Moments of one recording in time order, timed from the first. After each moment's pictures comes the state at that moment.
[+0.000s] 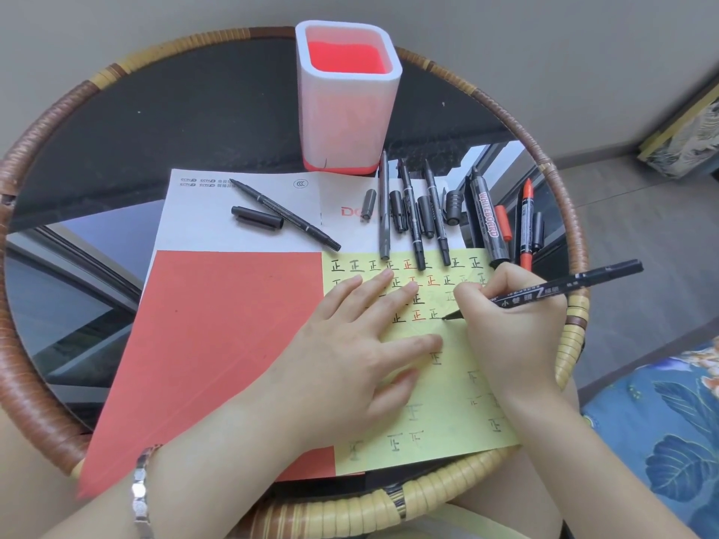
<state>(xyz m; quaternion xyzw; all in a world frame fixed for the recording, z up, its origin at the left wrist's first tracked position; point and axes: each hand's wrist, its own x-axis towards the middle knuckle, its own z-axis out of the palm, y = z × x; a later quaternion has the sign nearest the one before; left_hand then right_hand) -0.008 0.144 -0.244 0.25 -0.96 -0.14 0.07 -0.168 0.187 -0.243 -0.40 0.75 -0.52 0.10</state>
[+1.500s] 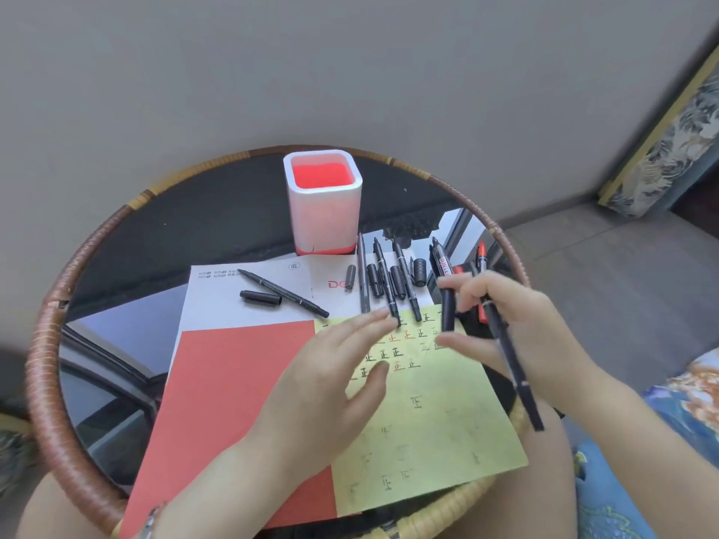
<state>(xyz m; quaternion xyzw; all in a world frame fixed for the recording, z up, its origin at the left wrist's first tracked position) -0.004 0.144 -0.211 0.29 -0.87 -0.29 0.28 -0.213 0.200 -0.182 -0.64 0.66 -0.37 0.17</state>
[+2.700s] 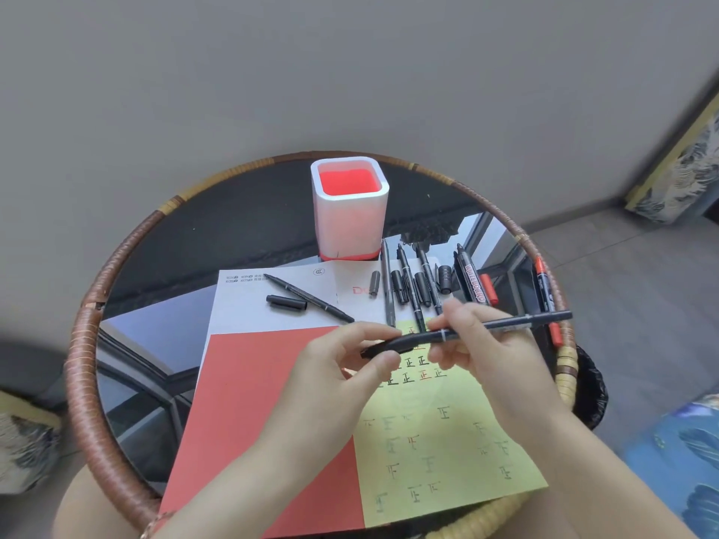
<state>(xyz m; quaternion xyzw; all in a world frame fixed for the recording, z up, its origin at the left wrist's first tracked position) 0.000 0.139 -0.192 0.40 -0.66 -0.55 0.31 -0.151 0.187 -0.187 -0.36 0.60 -0.59 0.40</state>
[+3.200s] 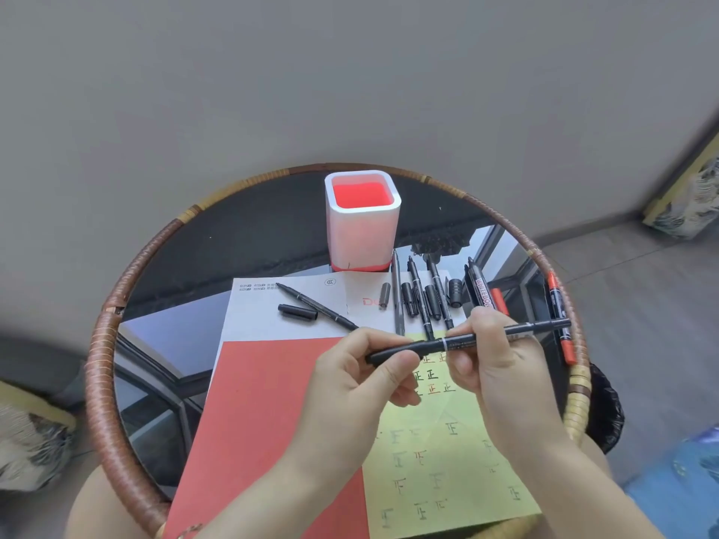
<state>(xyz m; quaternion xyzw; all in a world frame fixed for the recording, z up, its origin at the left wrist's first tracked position) -0.010 0.147 -0.189 0.34 -0.56 -0.63 0.41 -0.140 0.182 -0.181 -0.31 0.57 -0.65 0.39</state>
